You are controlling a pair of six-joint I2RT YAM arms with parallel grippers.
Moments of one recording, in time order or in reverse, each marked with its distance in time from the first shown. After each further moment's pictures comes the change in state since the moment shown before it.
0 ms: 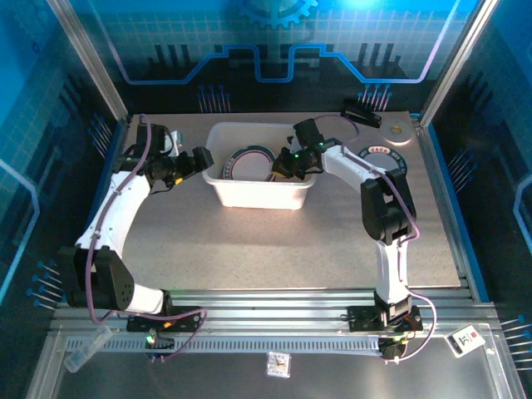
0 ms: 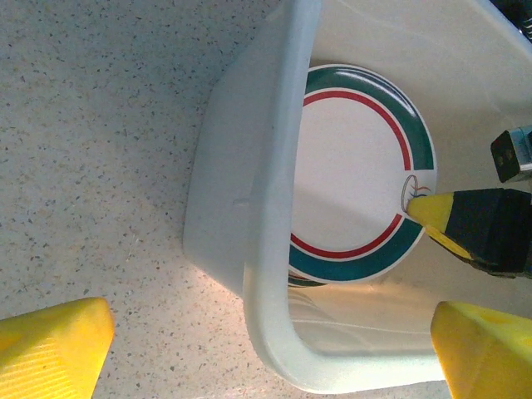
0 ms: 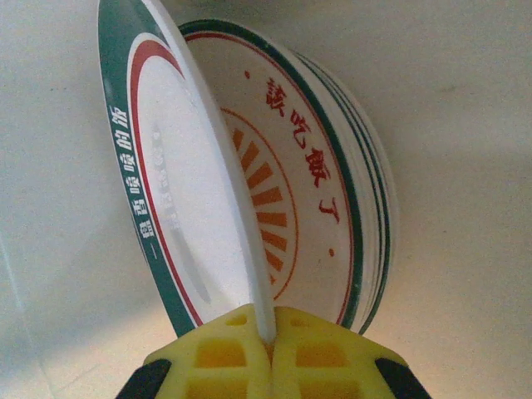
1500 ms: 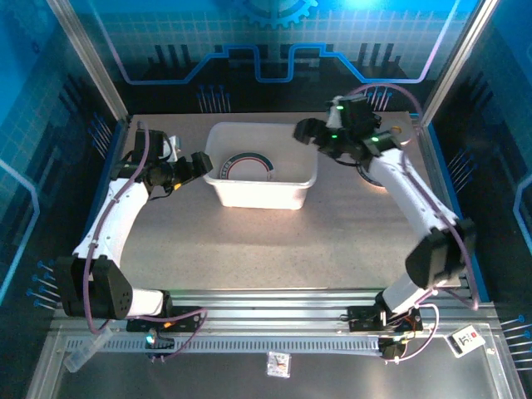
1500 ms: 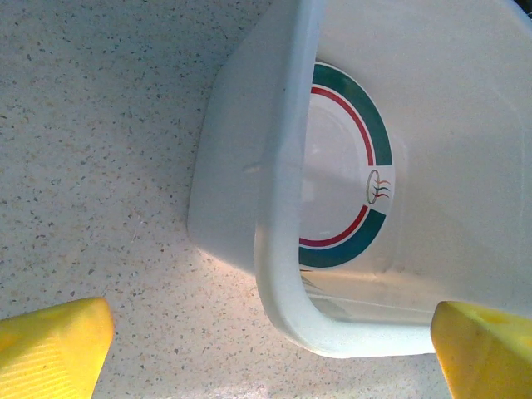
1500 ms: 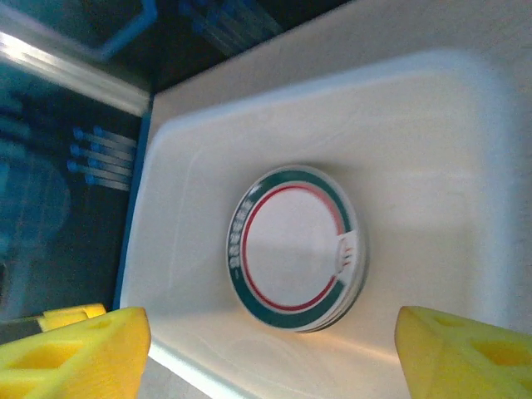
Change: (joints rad) left arm 0.002 -0.057 -0.057 0.001 0.001 -0.005; right arm -0.123 -0.540 -0.105 -0.118 0.195 -0.102
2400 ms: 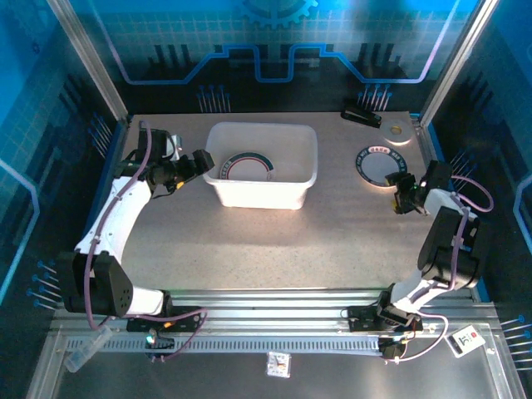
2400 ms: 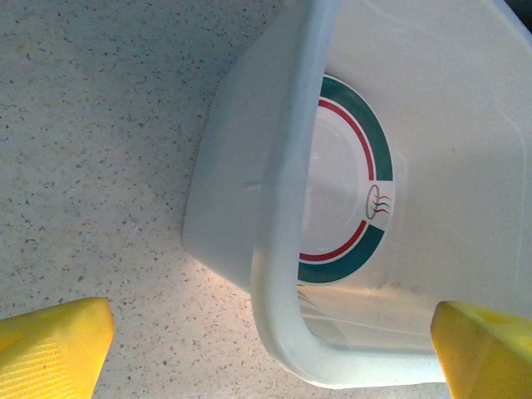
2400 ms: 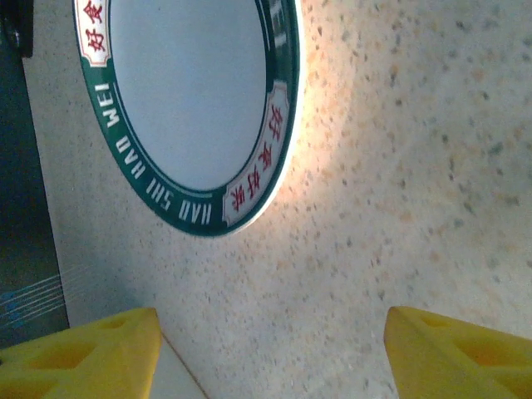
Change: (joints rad) left arm -0.017 0.022 0.000 0.034 -0.027 -0.059; right arm -0.710 0.075 -0.626 0.343 -0.163 0.240
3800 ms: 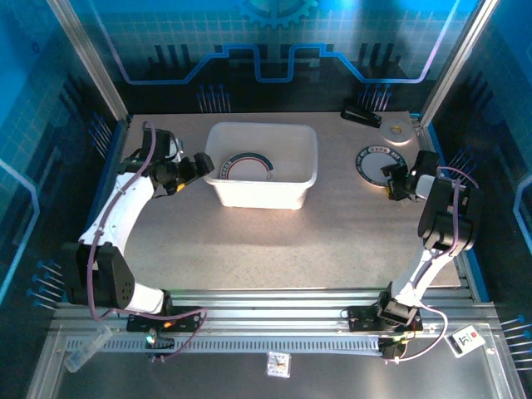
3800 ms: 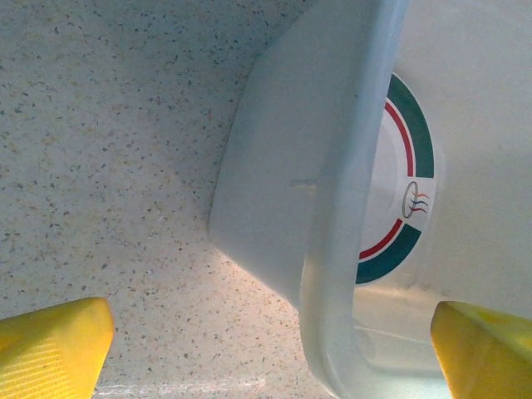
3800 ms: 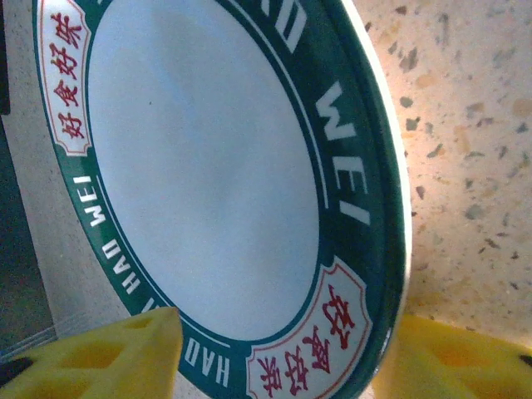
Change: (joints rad) left arm -0.004 0.050 0.010 -0.034 -0.037 0.000; right arm 0.060 0.292 0.167 0.160 0.057 0.081
